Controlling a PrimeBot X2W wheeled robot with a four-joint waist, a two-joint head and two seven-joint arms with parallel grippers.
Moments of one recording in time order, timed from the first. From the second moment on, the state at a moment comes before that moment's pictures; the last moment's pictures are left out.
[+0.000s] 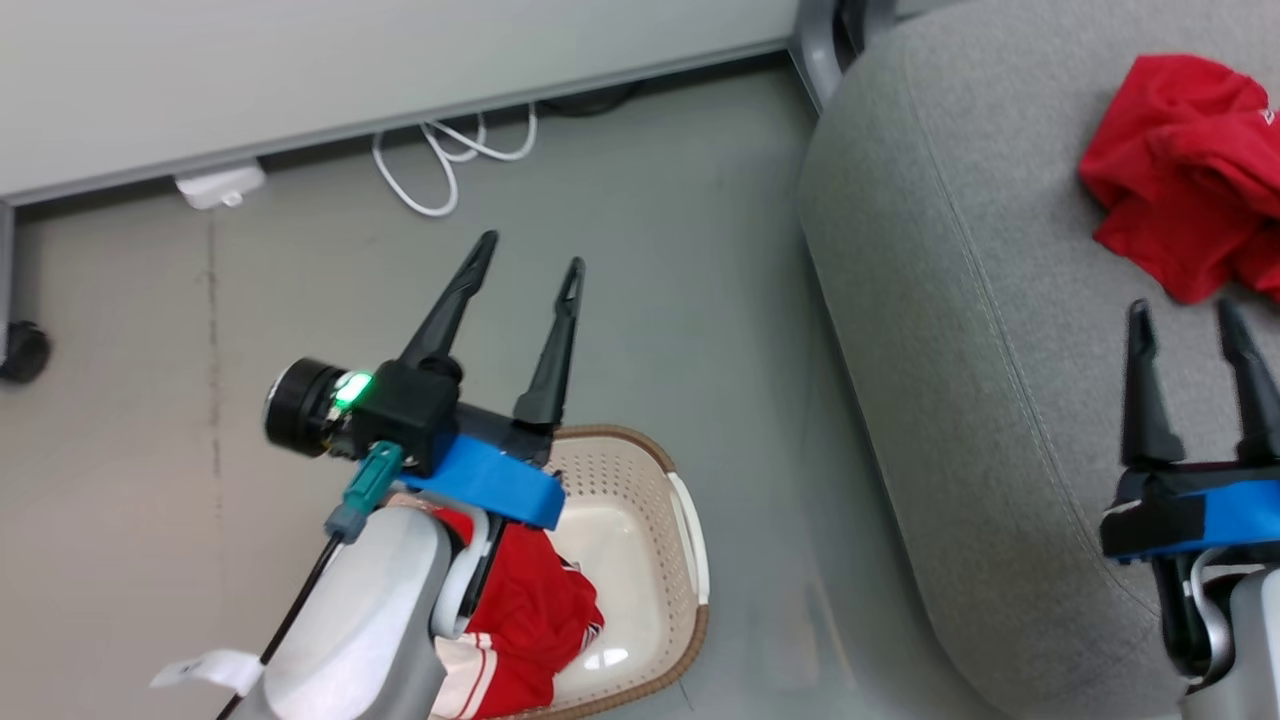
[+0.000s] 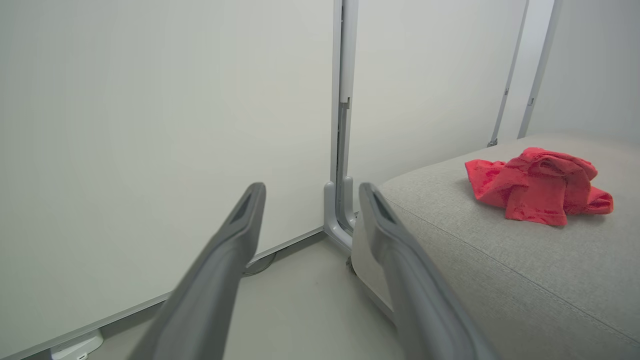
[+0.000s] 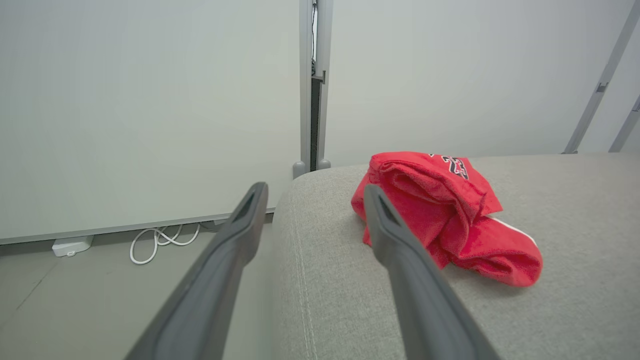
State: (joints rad) left arm -0.48 0.15 -0.48 0.31 -0.27 0.00 -0.26; right arm -0.27 -0.17 -0.17 0.24 0.15 0.13 -0.26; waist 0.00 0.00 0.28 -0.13
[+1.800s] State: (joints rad) left arm -0.08 0.06 -0.08 0.24 -0.11 -0.10 -0.26; right arm -0.03 -0.05 -0.03 0.13 0.10 0.13 -0.26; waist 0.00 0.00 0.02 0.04
